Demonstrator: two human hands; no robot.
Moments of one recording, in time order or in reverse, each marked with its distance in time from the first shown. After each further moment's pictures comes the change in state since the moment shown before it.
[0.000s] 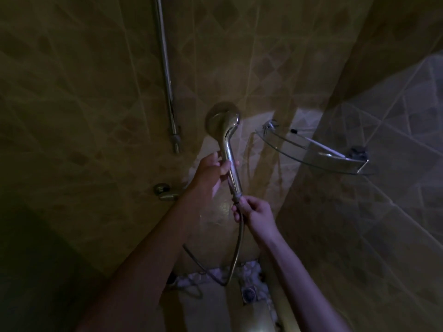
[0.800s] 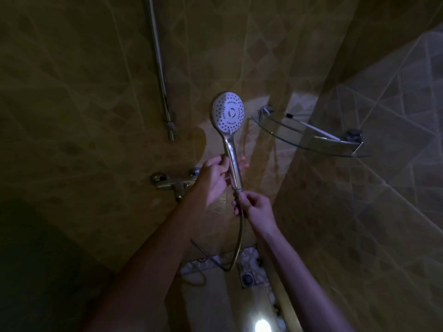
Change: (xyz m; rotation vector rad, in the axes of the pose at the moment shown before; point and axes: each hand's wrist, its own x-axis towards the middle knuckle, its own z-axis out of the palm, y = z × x) left_hand -0.007 -0.037 -0.002 -0.194 -0.080 -0.168; right_hand -0.012 0.026 -0.009 -0.110 0.074 0.000
